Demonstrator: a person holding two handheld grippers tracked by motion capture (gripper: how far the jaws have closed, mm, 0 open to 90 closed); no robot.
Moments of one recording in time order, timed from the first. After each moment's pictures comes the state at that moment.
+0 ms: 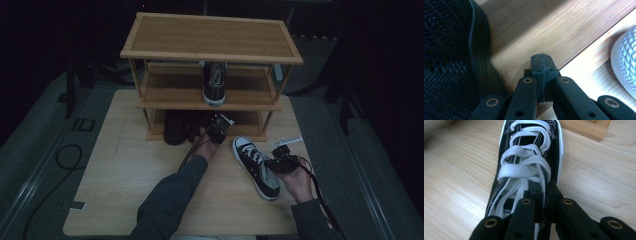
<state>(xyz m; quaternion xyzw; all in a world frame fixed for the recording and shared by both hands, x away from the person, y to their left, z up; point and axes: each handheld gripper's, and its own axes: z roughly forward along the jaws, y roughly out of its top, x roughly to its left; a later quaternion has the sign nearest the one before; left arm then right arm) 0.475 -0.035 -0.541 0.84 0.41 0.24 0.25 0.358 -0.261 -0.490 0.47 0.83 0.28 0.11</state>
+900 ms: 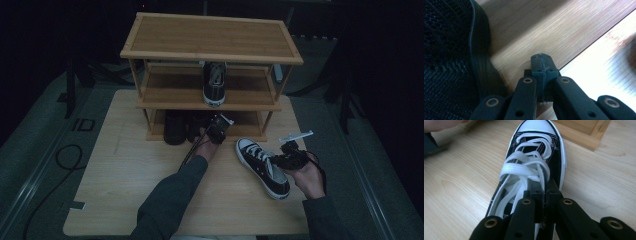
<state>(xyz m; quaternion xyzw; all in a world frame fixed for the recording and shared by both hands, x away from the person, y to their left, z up) 0.474 -0.035 -0.542 0.84 0.41 0.24 0.25 0.359 -0.278 -0.463 0.44 0.84 0.29 0.09</state>
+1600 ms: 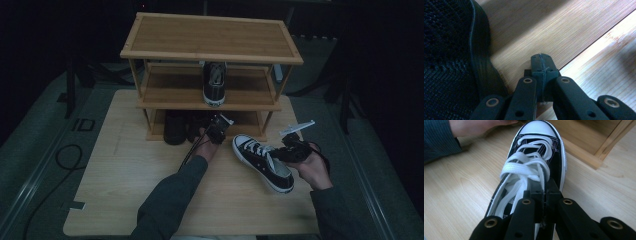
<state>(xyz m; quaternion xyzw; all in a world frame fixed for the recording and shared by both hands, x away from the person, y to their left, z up) 0.474 -0.034 -0.542 0.84 0.42 0.24 0.25 0.366 -0.274 -0.429 0.38 0.87 0.30 0.08</state>
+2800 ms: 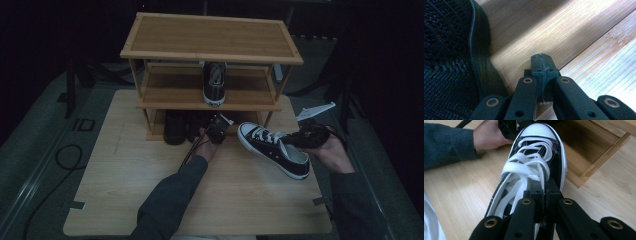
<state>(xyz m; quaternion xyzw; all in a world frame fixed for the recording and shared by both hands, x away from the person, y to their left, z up) 0.474 -0.034 -0.542 0.84 0.42 0.24 0.25 0.380 -0.302 -0.373 0.31 0.88 0.33 0.08</state>
